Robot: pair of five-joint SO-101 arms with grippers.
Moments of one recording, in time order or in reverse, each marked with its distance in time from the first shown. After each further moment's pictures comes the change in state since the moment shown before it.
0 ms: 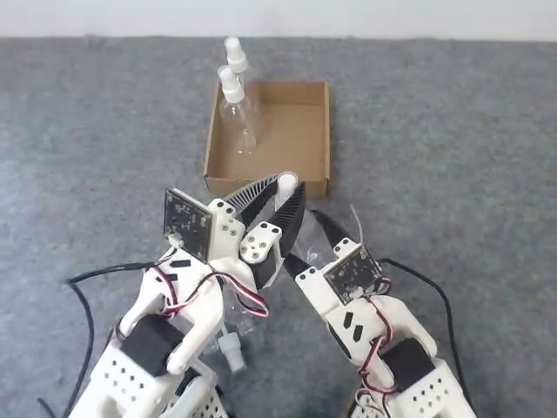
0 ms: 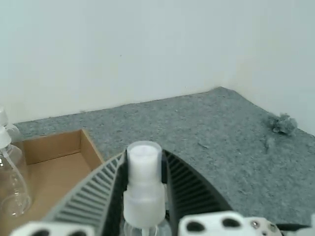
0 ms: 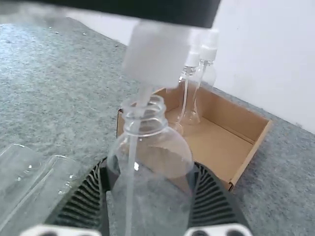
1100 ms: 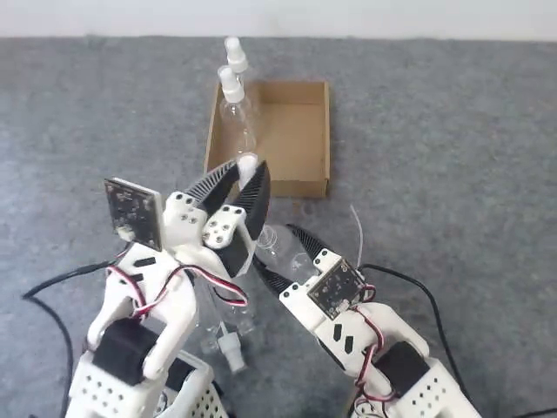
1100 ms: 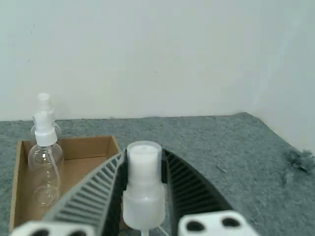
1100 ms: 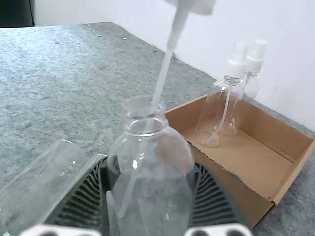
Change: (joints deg) left arm -7.9 0.0 -10.0 9.4 5.4; right arm -8.4 0.0 0.0 0.0 0.0
